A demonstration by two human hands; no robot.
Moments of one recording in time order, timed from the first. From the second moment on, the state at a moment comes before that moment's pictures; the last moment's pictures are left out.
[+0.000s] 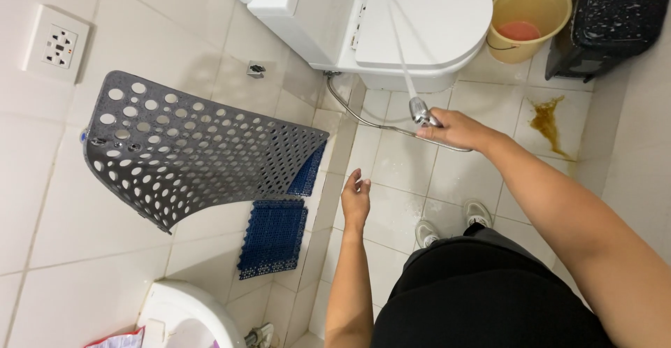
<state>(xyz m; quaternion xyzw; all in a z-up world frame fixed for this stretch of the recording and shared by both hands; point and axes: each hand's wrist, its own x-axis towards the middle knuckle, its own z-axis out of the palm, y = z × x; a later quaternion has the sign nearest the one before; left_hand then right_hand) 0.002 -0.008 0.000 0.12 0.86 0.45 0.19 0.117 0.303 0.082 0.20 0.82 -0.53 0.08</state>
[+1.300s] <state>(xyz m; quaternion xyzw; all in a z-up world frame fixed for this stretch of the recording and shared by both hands) 0.010 0.042 0.001 0.12 0.87 0.43 0.20 0.180 0.337 0.011 0.33 0.71 -0.62 0.02</state>
